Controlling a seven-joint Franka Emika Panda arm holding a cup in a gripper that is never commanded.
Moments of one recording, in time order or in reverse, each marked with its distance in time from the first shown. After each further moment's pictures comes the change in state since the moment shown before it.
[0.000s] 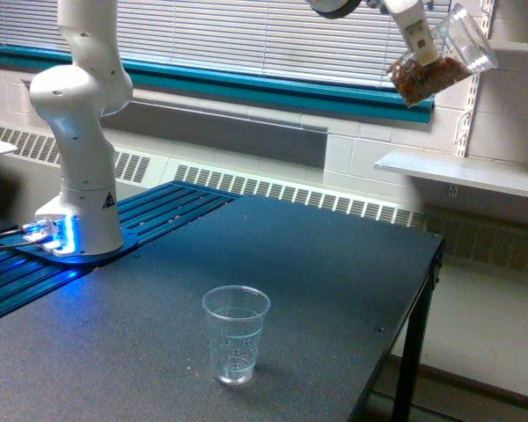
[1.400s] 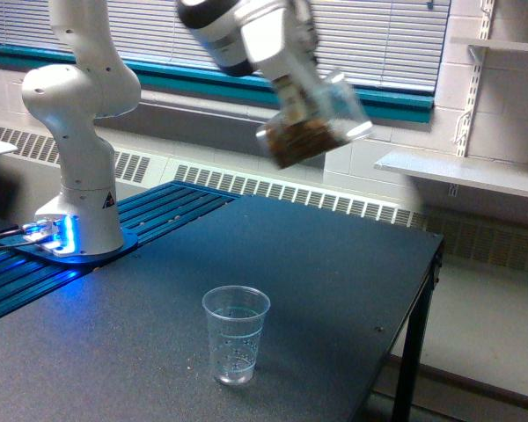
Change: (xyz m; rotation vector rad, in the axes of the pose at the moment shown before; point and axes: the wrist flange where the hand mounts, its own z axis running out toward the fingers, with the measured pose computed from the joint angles) arm -0.050 0.193 0.033 -0.231 0.089 -0.018
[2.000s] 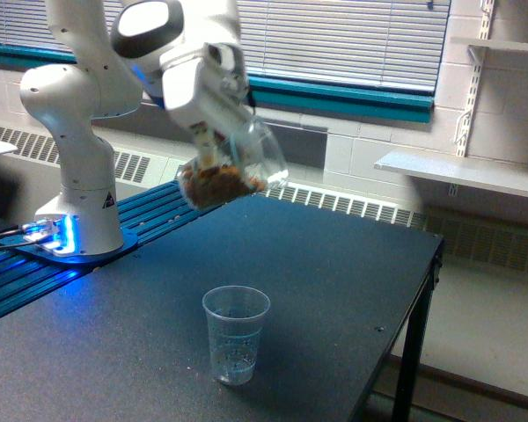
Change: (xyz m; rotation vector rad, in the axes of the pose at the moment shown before) arm -0.069 0.070 0.023 -0.059 -0.030 -0.011
